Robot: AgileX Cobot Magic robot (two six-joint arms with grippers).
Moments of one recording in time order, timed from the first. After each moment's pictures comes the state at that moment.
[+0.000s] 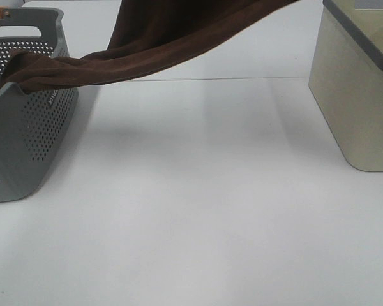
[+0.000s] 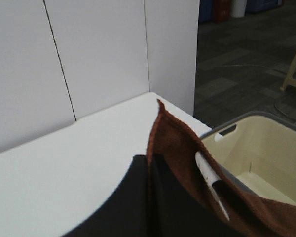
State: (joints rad) left arm -0.66 1.88 -2.23 0.22 0.57 -0.16; right arm 0.52 1.46 -1.72 -0.39 1.21 0.16
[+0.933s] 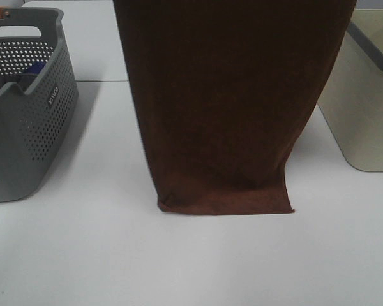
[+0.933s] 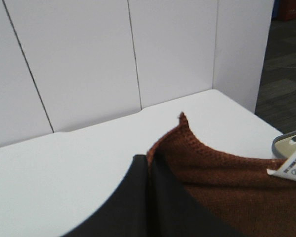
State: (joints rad) left arm -0.52 1.79 -2.23 0.31 0.72 -0.23; right arm 0.52 1.52 -1.96 -0.51 1.18 0.17
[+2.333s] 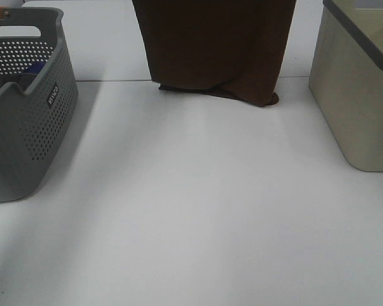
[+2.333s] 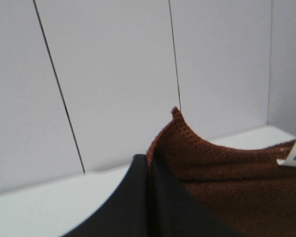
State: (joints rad) left arm -0.31 2.09 -2.23 0.34 0.22 -0.23; right arm 0.53 1.86 -2.09 -0.98 0.81 0.45
